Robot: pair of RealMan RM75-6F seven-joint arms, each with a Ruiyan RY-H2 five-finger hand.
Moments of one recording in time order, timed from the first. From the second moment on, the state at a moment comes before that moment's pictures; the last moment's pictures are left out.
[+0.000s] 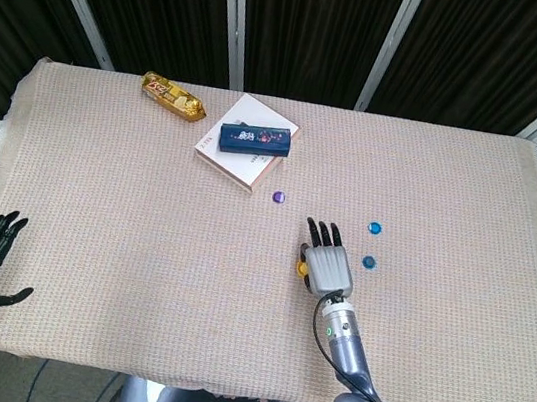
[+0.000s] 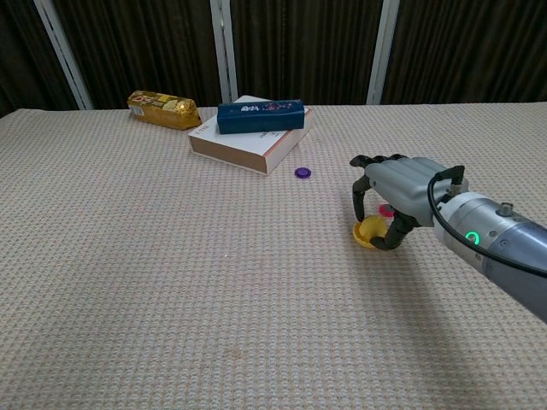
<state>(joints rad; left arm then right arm) -0.08 -1.28 0.00 -1.48 1.53 1.47 0.04 0.67 -1.82 0.23 -1.40 -0.97 1.12 -0.74</state>
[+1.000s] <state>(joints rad) -0.08 -1.28 0.00 -1.49 1.53 1.47 0.03 0.68 -1.81 0.21 -1.41 -0.97 1.12 -0.73</state>
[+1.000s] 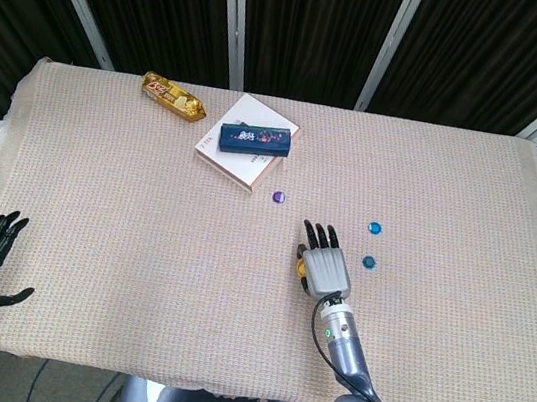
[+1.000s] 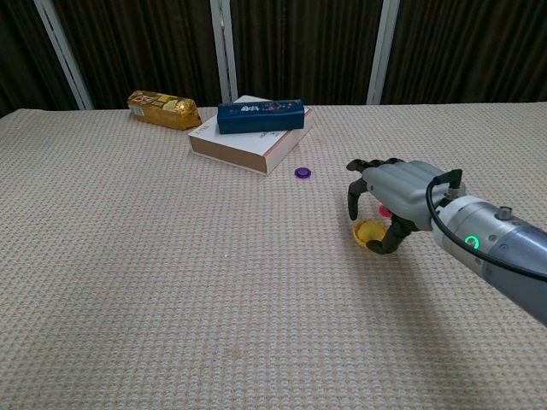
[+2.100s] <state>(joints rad) -0.09 -1.28 0.02 -1.47 1.57 1.47 0.07 0.44 -1.25 0.04 -1.84 -1.15 1.39 -0.68</state>
